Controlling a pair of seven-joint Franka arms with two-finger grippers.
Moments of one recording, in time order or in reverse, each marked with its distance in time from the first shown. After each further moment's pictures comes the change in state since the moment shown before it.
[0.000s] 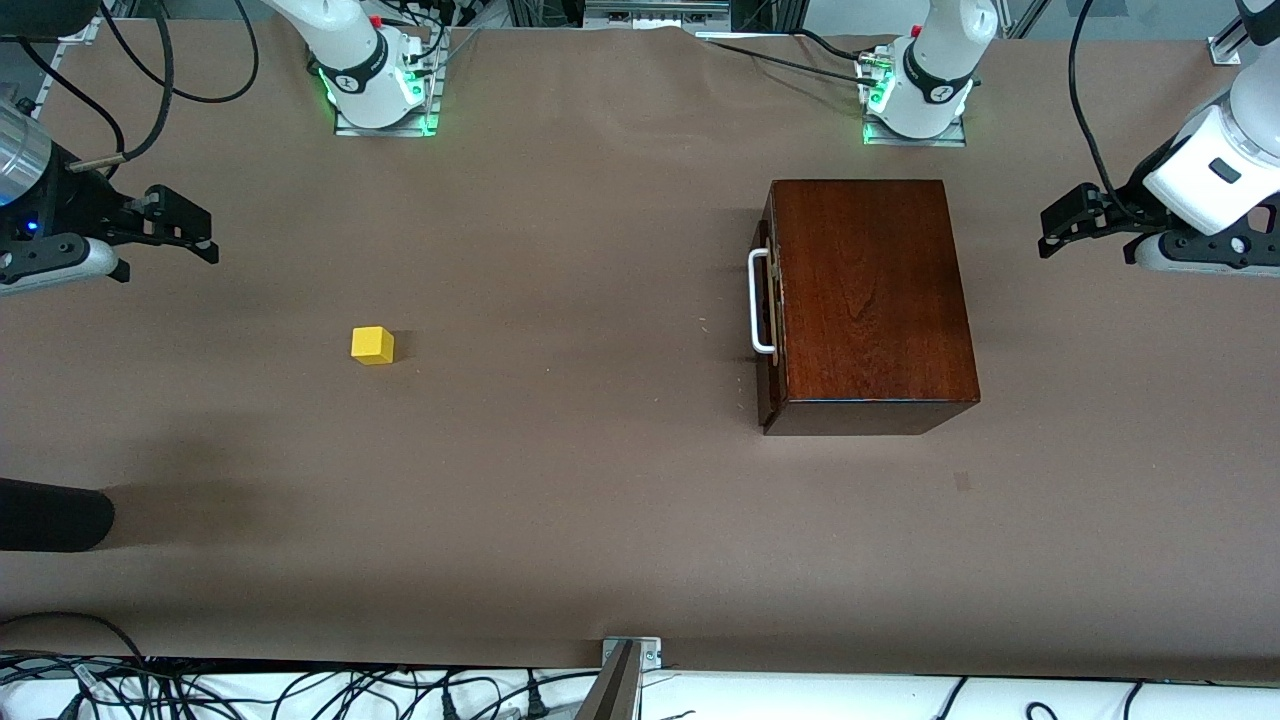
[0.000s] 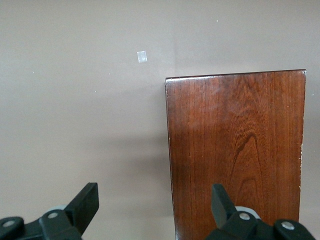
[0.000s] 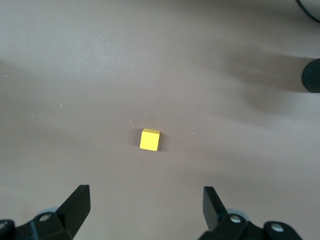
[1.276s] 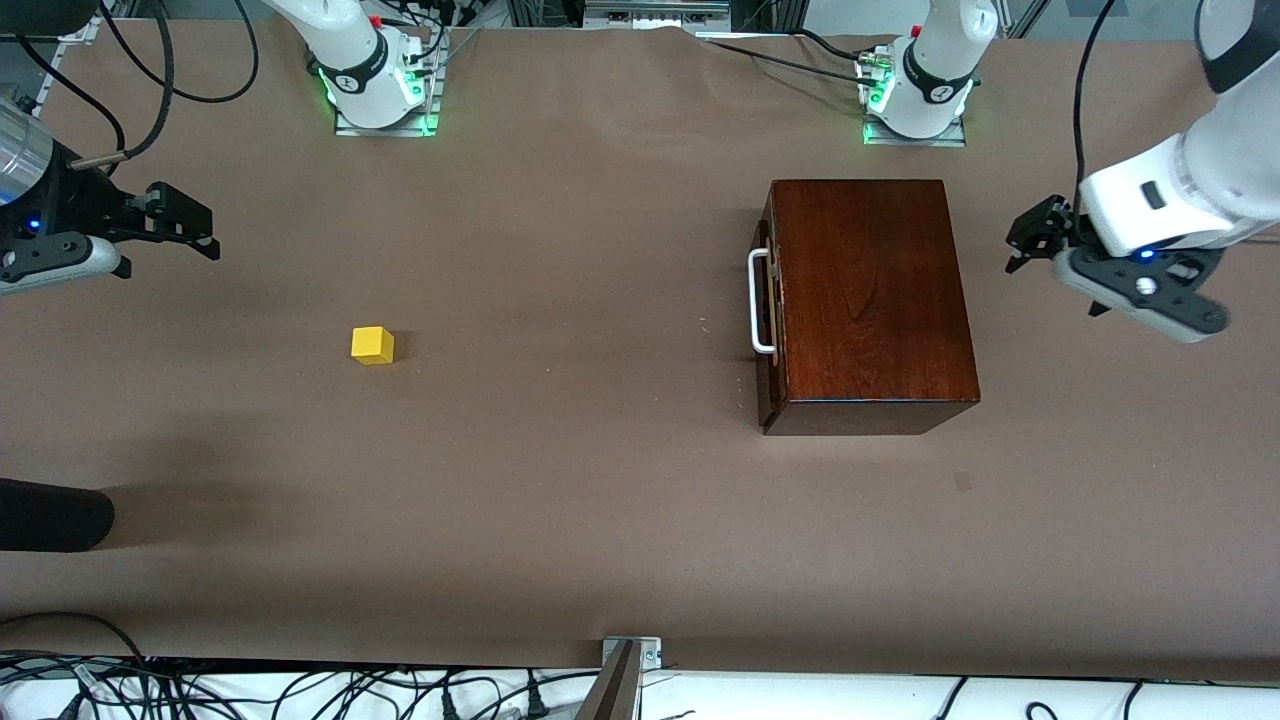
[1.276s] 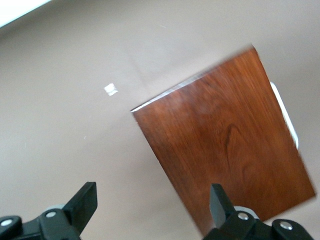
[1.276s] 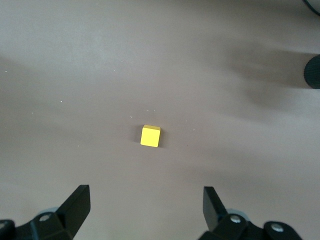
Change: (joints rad) left arm 0.003 0.145 -0.083 0.204 0.028 -0.041 0.220; right arm 0.000 -0.001 0.000 0.000 0.000 -0.018 0.000
